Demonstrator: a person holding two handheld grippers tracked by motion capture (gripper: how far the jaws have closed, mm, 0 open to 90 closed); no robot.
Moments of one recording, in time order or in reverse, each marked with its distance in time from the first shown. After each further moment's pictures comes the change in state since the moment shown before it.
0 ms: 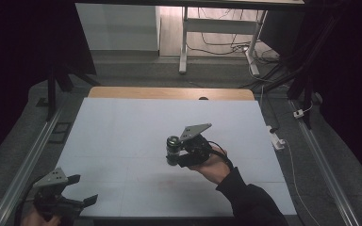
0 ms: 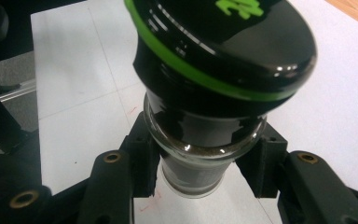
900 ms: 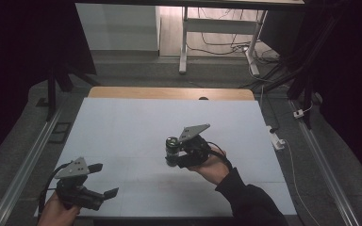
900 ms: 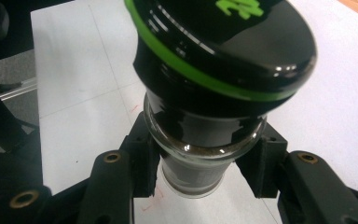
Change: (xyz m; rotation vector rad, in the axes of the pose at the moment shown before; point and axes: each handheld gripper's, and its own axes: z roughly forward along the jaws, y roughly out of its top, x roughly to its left) left arm -0.034 0.052 0.023 -0.048 -0.088 0.144; right arm 0.002 0.000 0.003 0.012 0.005 0.004
